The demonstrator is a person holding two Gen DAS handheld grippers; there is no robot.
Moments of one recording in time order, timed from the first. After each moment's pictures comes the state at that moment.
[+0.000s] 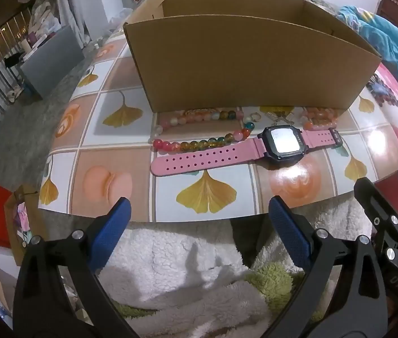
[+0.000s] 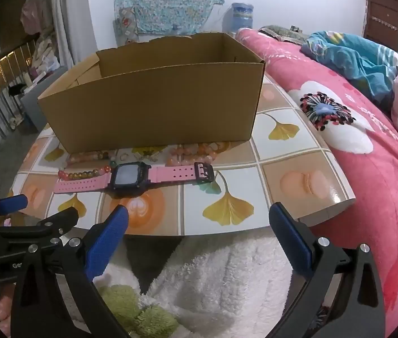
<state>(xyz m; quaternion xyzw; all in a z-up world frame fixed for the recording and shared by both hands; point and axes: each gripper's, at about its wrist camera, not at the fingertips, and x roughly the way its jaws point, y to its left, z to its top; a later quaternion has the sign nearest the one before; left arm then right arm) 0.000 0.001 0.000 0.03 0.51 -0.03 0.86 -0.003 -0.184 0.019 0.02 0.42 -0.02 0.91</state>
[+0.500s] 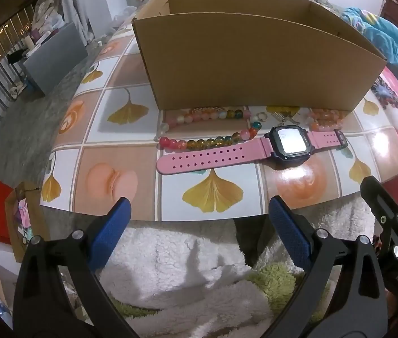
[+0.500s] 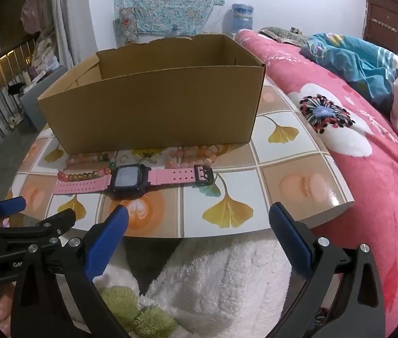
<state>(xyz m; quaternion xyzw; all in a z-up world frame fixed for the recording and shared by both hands) 0.002 0.007 -0.004 0.02 0.52 -0.02 0.85 -0.003 -0.186 0.022 0.01 0.42 -0.02 0.91</state>
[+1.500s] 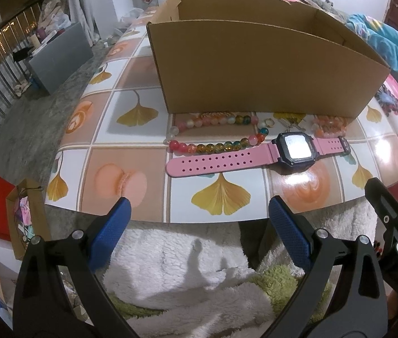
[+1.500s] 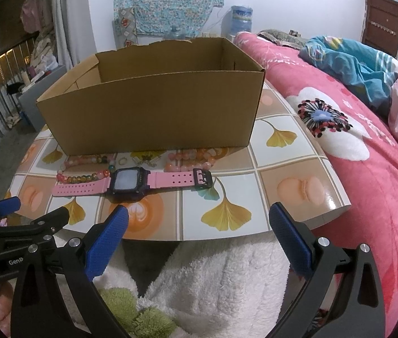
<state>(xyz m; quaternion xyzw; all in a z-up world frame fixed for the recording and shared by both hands) 0.001 0.012 0.001 0.02 0.51 0.00 0.86 0.000 -0.183 0.025 0.01 0.42 -0.02 0.91</state>
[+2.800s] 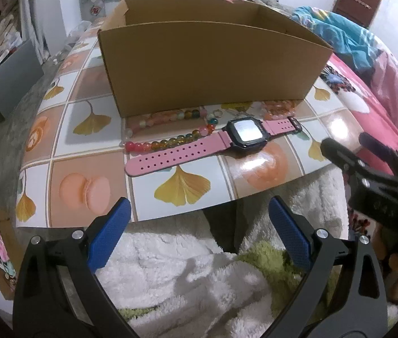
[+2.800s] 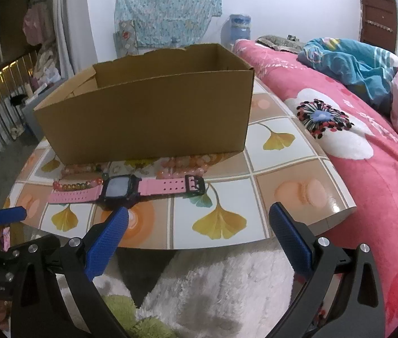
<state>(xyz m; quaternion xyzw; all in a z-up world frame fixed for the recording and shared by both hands) -0.017 0.011 -0.001 0.02 0.49 -0.15 0.86 -0.001 -0.200 0.014 0.03 0.39 -0.01 0.92</state>
